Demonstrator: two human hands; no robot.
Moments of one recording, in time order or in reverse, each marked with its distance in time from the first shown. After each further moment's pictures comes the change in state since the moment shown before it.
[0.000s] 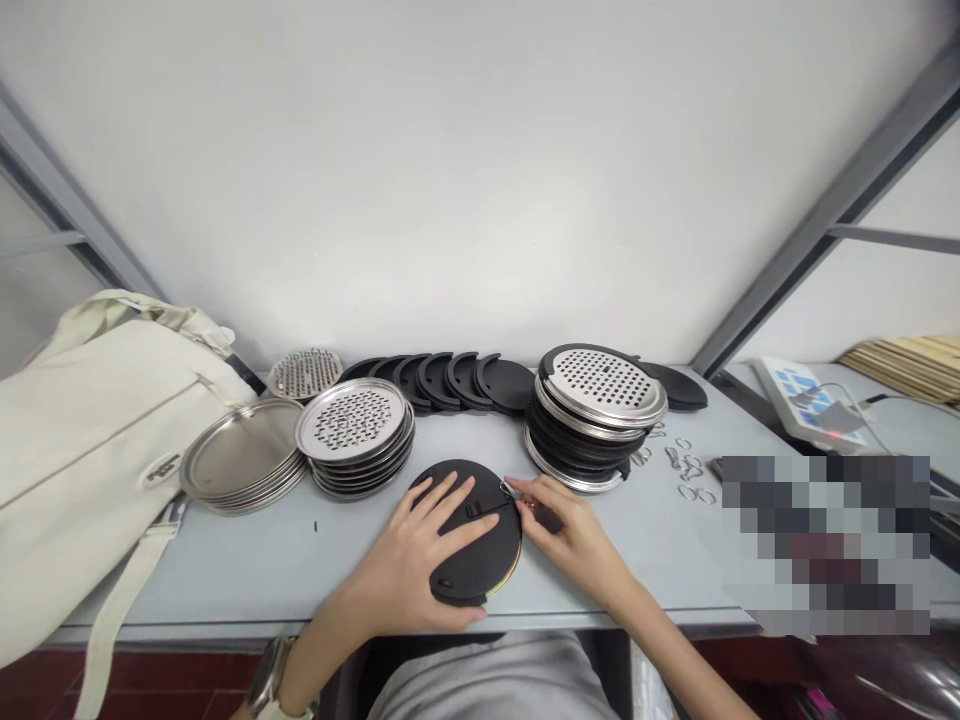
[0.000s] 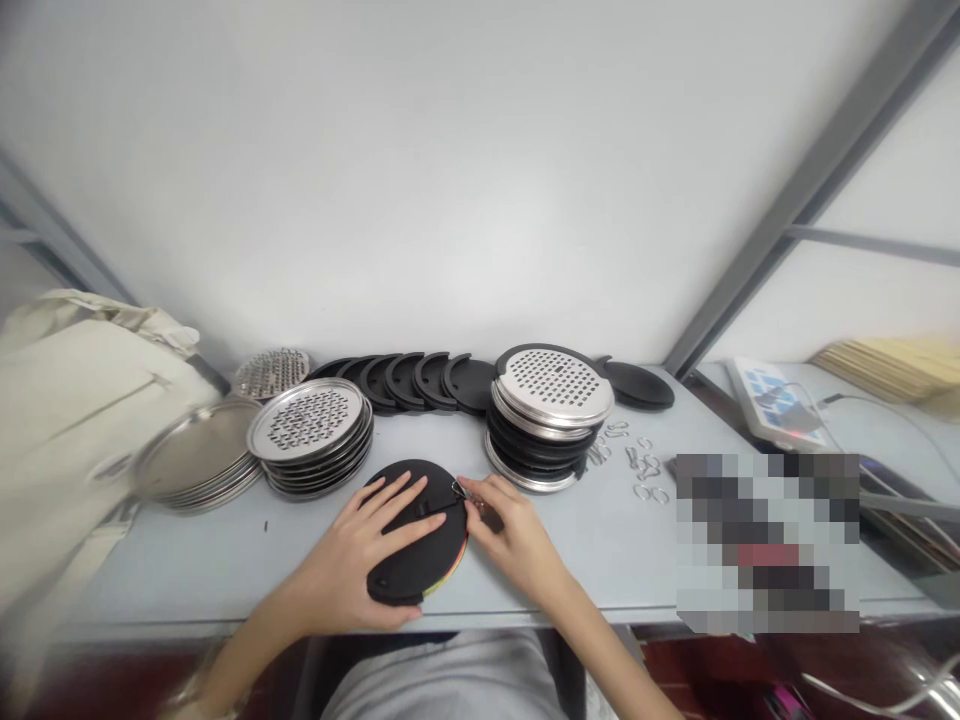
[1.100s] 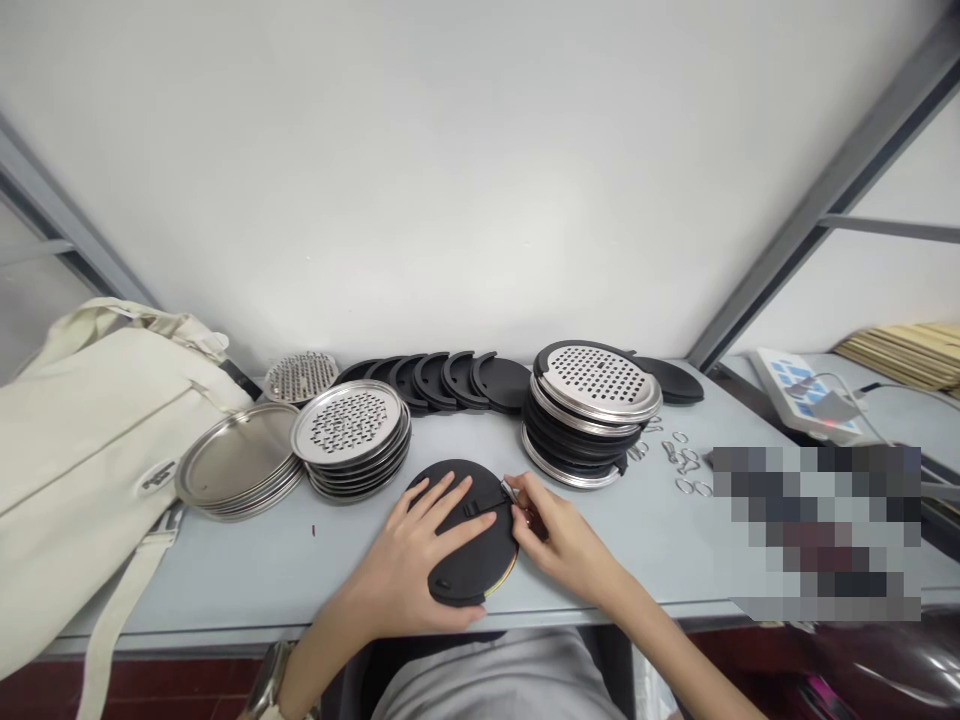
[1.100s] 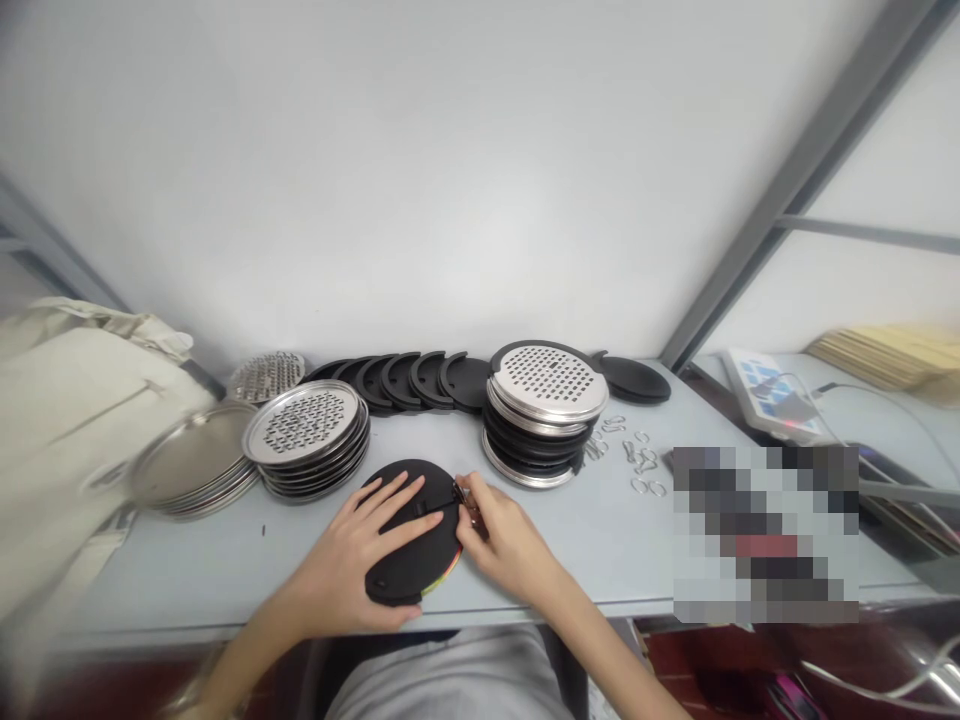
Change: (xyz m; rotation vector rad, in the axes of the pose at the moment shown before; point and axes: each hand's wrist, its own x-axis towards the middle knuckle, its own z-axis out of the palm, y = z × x) left_hand 0.001 0.002 0.000 0.019 -0.037 -0.028; right_hand -0.001 -0.008 0.004 -0.070 -0.151 0.040
